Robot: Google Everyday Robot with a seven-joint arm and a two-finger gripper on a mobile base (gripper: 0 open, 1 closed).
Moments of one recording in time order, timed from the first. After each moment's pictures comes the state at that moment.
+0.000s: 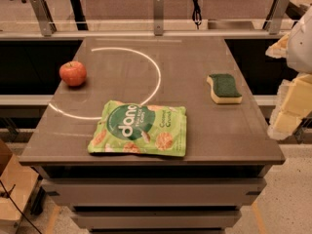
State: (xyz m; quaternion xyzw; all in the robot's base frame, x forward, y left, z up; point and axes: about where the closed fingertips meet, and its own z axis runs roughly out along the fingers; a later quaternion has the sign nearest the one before) arm 0.438 -0.217 0.976 -0.60 0.78 -0.03 0.16
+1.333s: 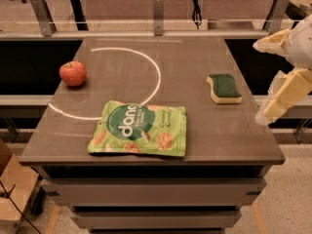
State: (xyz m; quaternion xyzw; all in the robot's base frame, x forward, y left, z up) arm 0.473 -0.201 0.973 -0.61 0.73 0.07 0.29
